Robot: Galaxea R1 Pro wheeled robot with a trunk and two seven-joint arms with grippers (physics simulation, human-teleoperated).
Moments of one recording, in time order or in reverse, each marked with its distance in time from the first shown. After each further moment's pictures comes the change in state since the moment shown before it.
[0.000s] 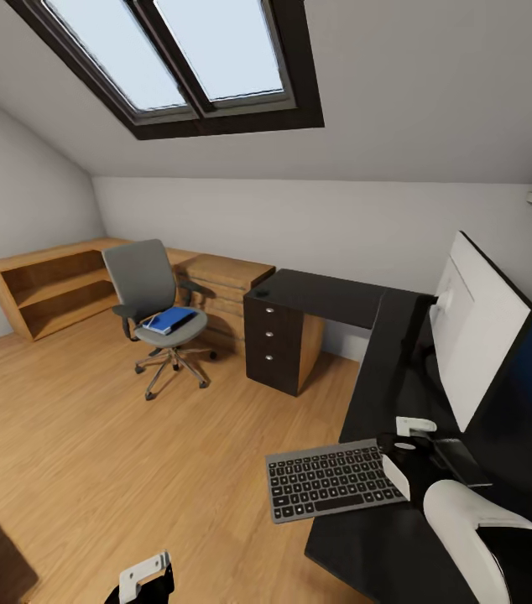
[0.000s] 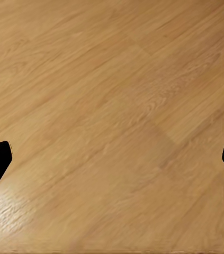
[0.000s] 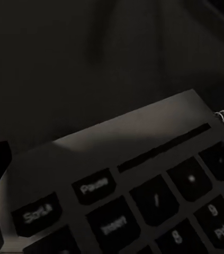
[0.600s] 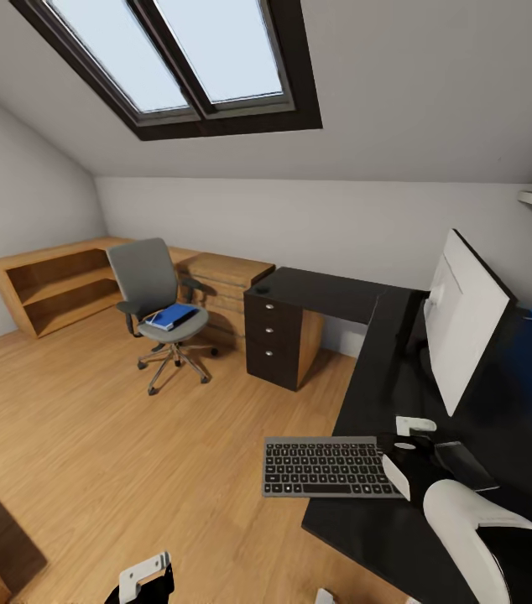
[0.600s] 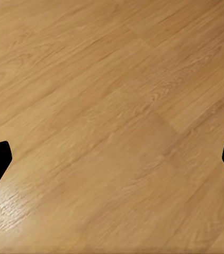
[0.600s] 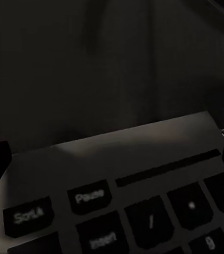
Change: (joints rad) left arm 0.000 0.000 0.000 0.000 0.000 0.000 0.000; right arm 0.000 0.000 0.001 0.000 0.004 -0.001 -0.001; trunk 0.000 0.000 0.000
